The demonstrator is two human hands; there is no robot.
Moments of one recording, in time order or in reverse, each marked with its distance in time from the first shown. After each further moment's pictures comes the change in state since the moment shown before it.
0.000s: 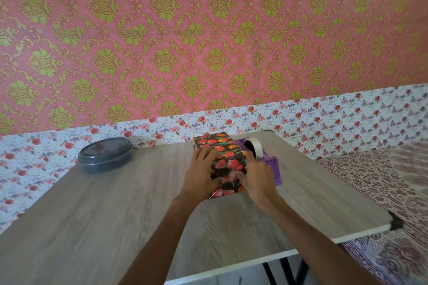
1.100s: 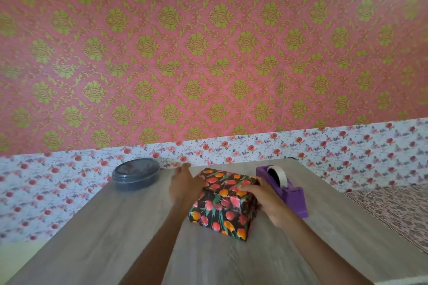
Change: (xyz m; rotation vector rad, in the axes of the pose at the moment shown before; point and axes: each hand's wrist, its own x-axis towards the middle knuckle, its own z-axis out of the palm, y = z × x) left_hand 0.005 -0.037 -0.083 -0.040 0.195 -0.694; right_hand 0.017 -0.034 -0.008 1.201 -0.517 0.249
